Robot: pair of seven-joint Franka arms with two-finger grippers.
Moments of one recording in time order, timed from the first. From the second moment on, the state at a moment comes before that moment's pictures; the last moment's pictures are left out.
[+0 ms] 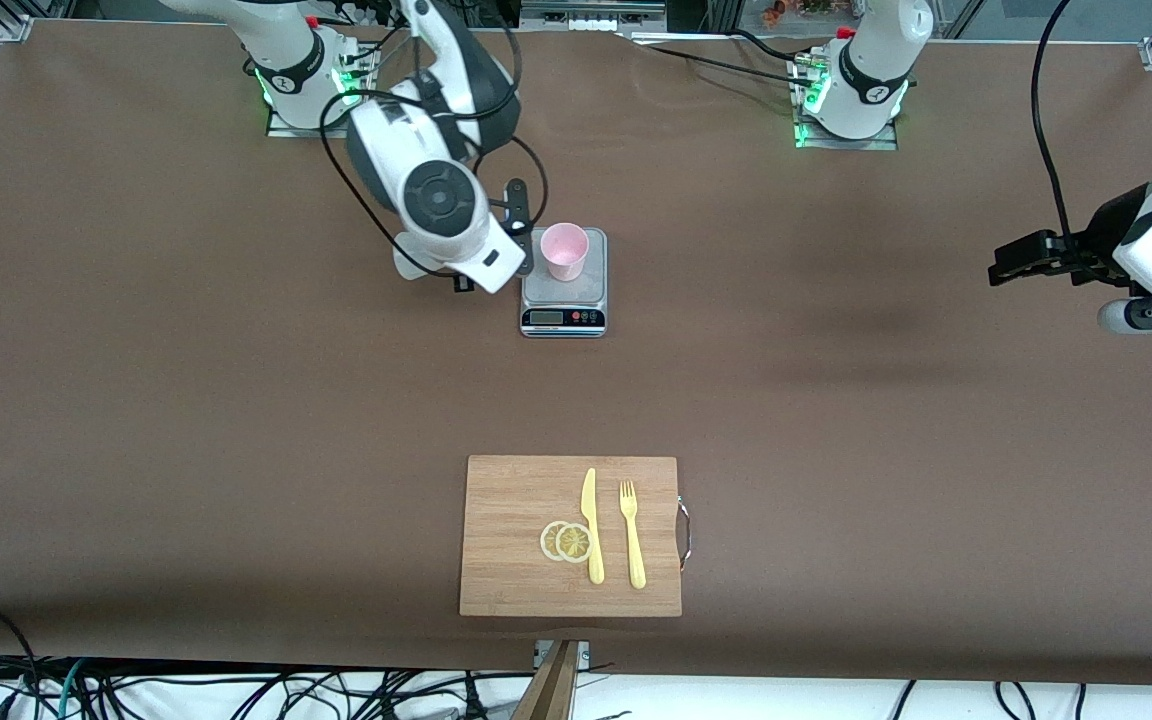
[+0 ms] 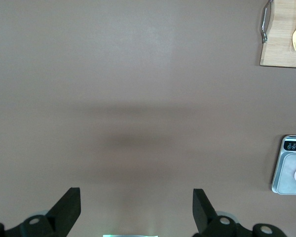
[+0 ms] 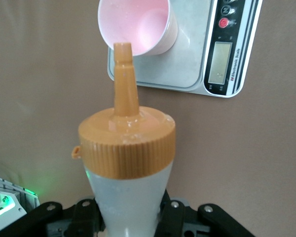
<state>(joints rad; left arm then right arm) 0.04 0.16 -0.05 -1.44 -0.05 1.45 -0.08 0.89 0.40 -0.23 -1.72 0.13 1.76 -1.06</state>
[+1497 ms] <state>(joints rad) 0.04 0.16 -0.05 -1.44 -0.05 1.45 -0.08 1.13 0.47 -0.23 -1.71 -0.22 1.75 -0.59</state>
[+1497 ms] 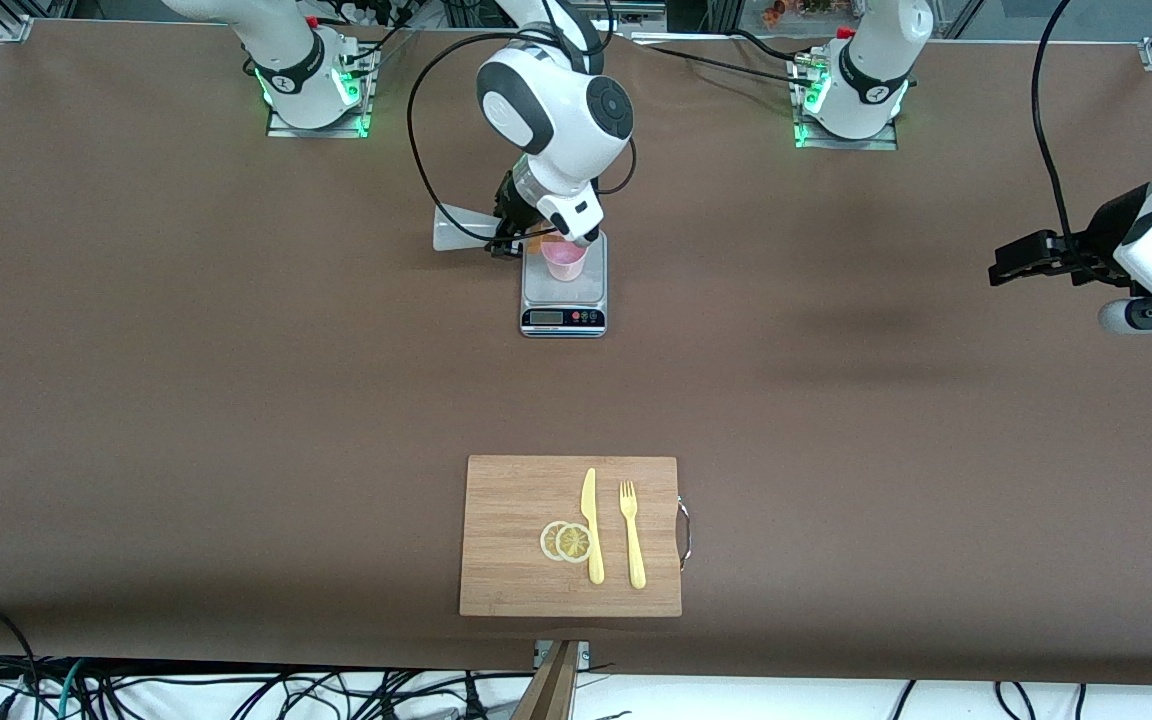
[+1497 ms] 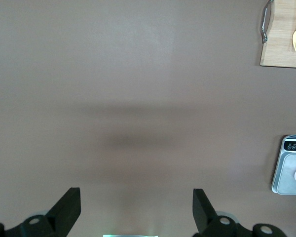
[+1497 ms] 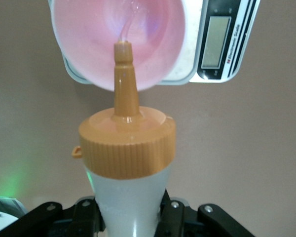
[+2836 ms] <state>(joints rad) 0.04 0.16 -0.05 -1.44 -0.05 1.45 -0.08 1.13 0.48 -0.23 -1.70 -0.18 1.69 -0.59</state>
